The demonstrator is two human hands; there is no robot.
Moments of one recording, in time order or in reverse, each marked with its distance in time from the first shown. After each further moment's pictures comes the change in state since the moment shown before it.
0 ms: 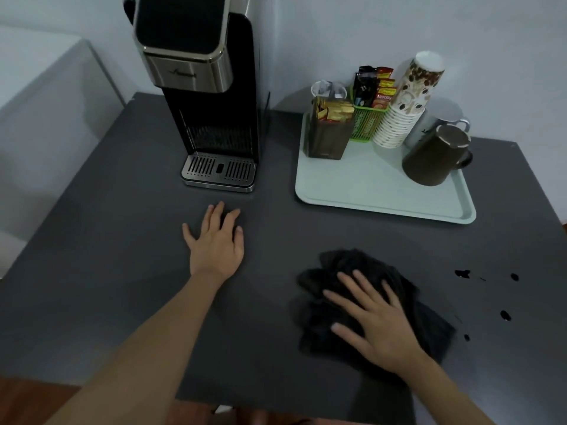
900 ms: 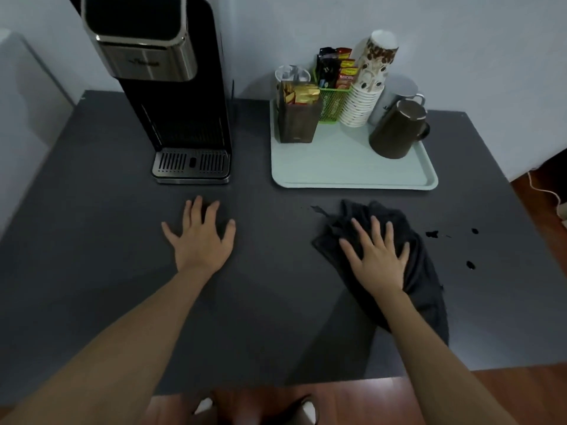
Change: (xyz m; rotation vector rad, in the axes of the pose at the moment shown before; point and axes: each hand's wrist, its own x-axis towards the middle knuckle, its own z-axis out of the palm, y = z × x) left_hand 0.003 -0.005 0.002 0.020 -0.048 0.041; right_hand 0.033 0.011 -0.007 0.109 0.048 0.723
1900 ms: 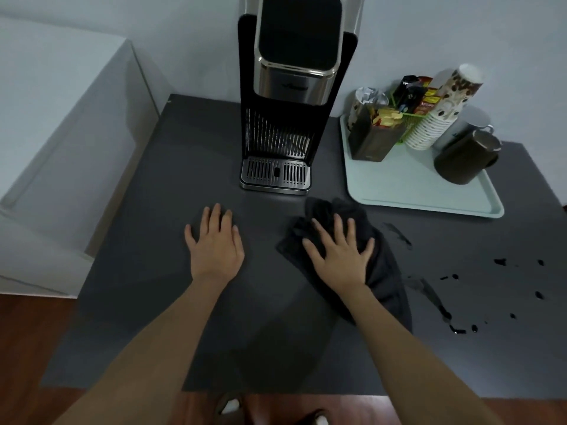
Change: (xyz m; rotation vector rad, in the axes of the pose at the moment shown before) left_hand 0.007 -0.117 -0.042 0.000 0.052 -0.010; right_hand -0.008 -0.195 0.048 -0.044 -0.028 -0.180
